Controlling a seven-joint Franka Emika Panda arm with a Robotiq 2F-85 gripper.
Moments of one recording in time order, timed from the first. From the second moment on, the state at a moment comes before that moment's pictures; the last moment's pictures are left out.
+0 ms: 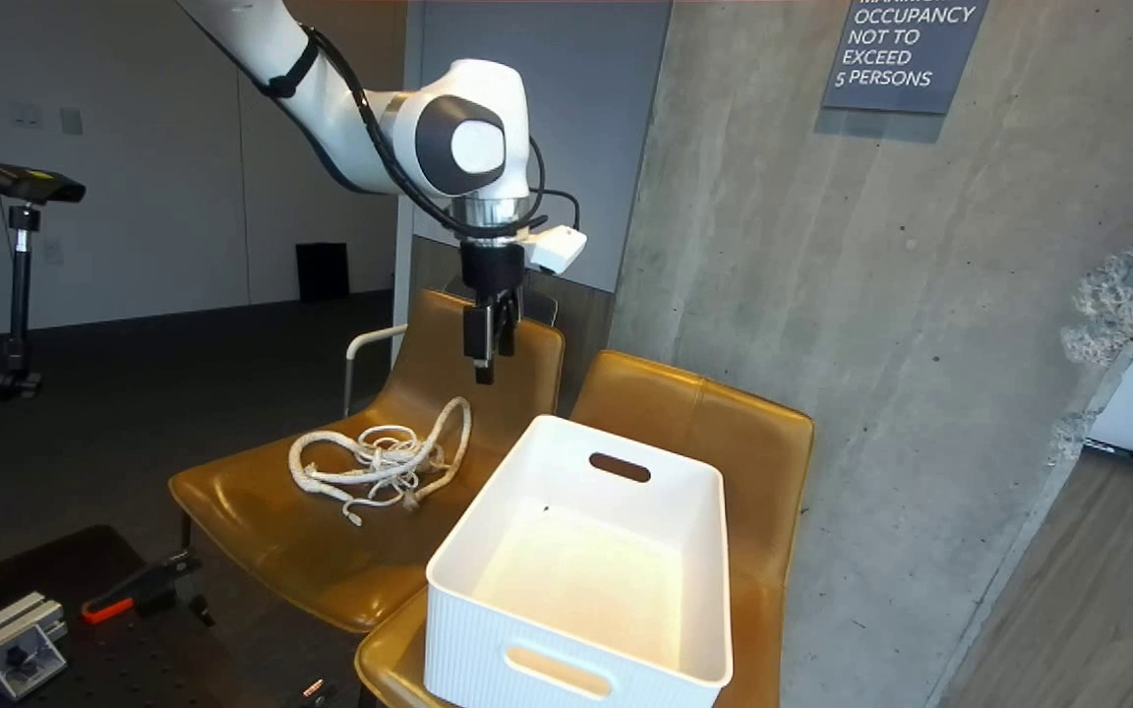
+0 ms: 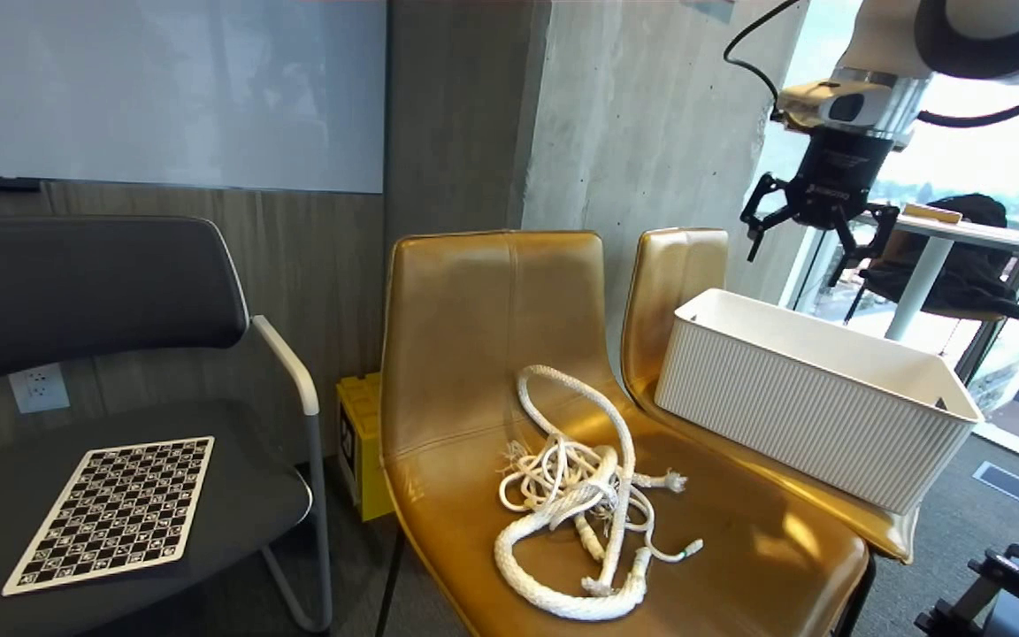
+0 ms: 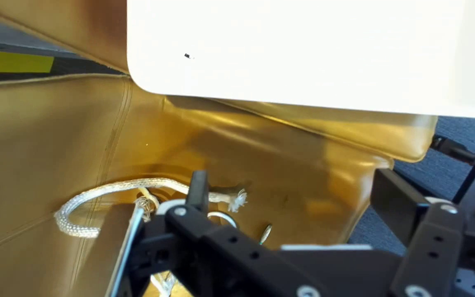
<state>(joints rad) -0.23 0.25 0.17 -1.89 -0.17 2.26 -1.95</state>
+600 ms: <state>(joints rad) -0.29 0.29 -0.02 -1.98 -0.07 2.37 -2.35</state>
